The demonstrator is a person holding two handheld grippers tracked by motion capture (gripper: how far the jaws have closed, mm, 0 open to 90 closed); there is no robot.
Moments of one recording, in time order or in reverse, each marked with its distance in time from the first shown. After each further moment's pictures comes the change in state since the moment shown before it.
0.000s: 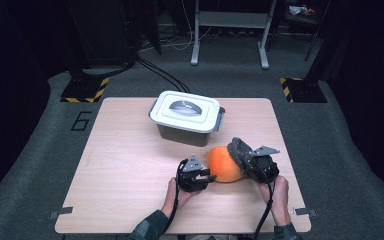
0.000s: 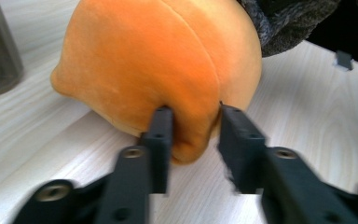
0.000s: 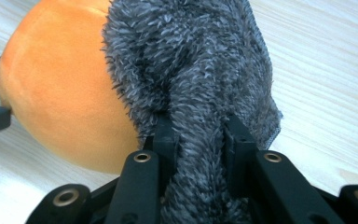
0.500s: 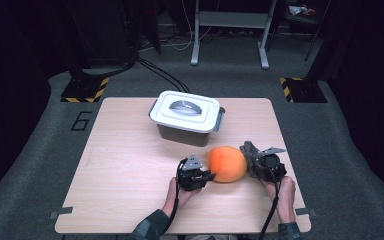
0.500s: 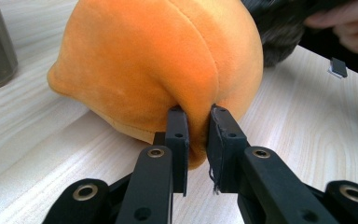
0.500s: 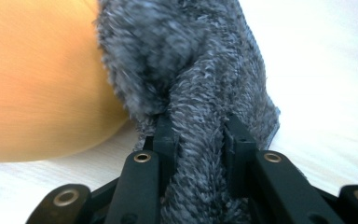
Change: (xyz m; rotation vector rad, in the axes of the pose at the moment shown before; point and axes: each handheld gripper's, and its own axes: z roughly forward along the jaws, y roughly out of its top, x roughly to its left) left arm 0.004 0.001 0.004 -0.013 -0.040 -0.057; right arm -0.034 -0.018 0.018 0.078 -0.076 0.078
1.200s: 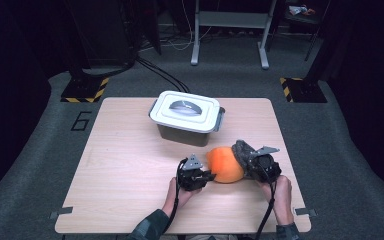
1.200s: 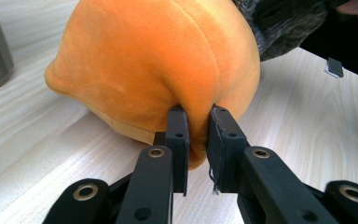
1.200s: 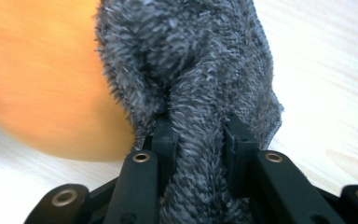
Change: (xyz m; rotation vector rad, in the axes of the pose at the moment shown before) left arm 0.000 0.001 0.000 -0.002 -0.009 0.010; right arm 0.022 0.010 -0.011 0.000 0.045 -0.083
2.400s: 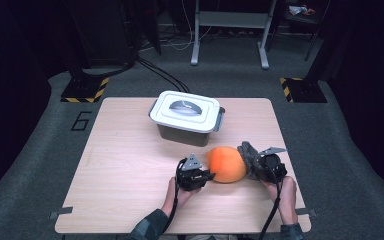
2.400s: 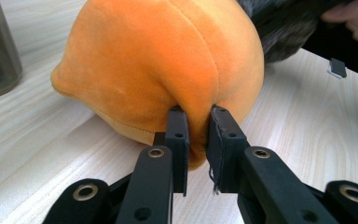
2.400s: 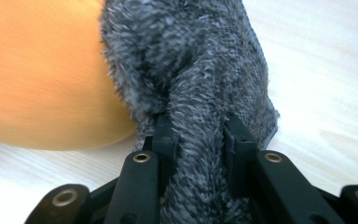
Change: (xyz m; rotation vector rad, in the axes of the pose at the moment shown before) left arm 0.000 0.001 -0.003 -0.007 0.015 0.015; right arm -0.018 -0.008 0.000 0.009 0.015 0.056
